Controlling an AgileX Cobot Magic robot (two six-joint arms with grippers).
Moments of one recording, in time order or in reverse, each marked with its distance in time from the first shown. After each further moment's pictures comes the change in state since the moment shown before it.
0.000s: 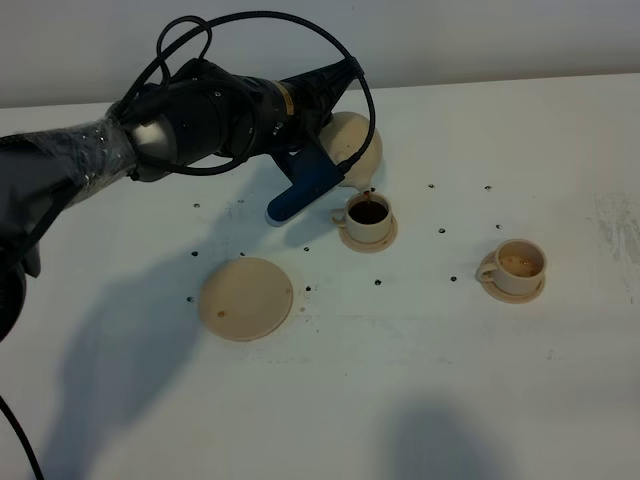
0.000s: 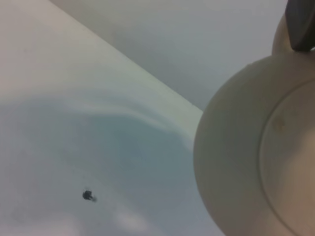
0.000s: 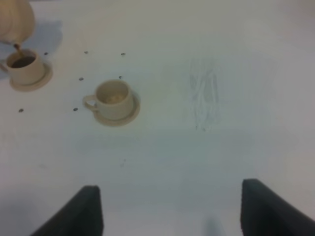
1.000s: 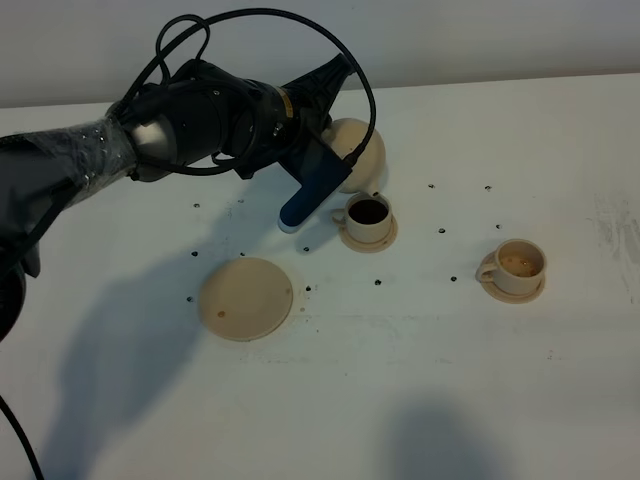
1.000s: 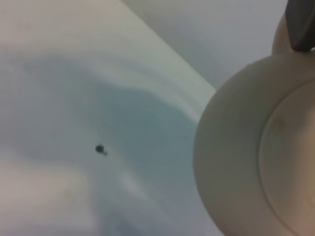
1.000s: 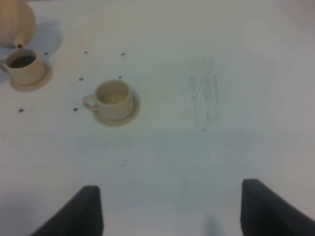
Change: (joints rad) left arm 0.000 -0.001 0.000 -0.051 0.048 -0.144; right arm 0.000 0.000 0.000 0.000 0.000 0.000
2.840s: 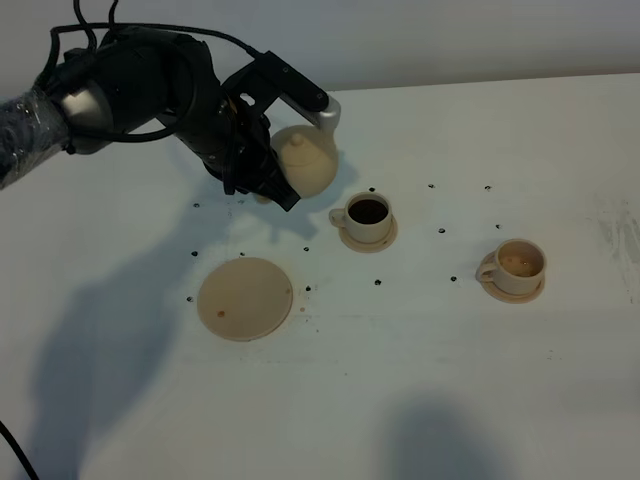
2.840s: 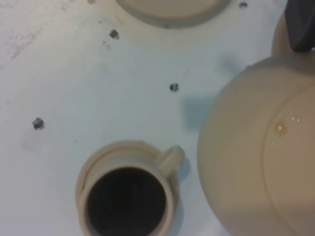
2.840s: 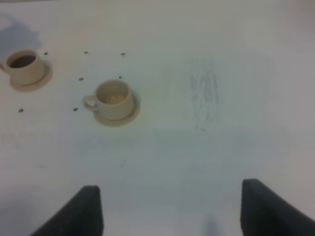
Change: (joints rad) left arm 0.090 -0.085 0.000 -0.255 0.497 -1.452; right arm 0.000 0.000 0.000 0.000 0.000 0.000
